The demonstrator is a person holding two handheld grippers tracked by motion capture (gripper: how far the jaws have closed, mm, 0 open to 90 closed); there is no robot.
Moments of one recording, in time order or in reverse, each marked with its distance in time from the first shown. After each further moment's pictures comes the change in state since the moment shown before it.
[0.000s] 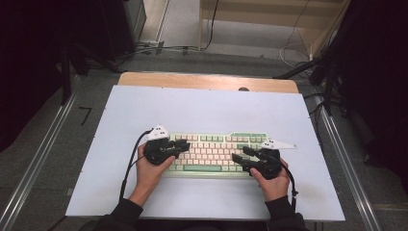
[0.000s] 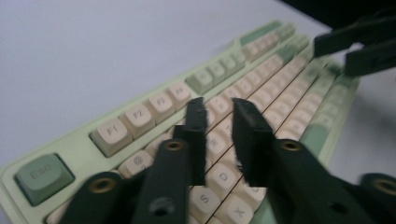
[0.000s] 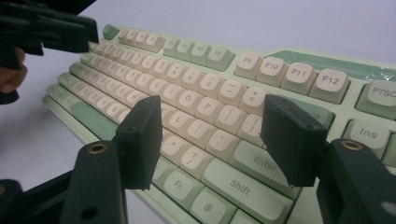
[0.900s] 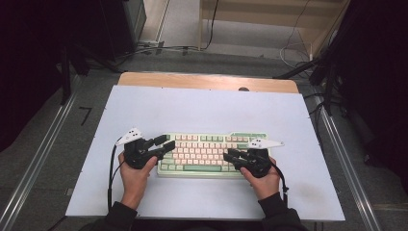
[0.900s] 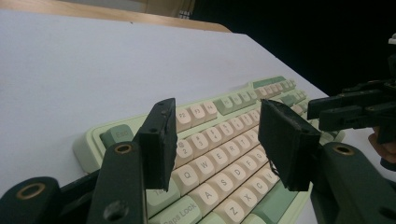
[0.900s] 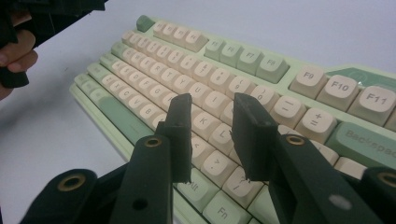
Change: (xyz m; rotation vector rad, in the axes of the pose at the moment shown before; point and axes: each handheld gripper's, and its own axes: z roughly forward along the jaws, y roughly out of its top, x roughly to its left) left arm 0.016 -0.020 -0.039 -0.159 0.061 -0.159; right arm 0.020 0.008 0.019 0.027 0.081 -0.091
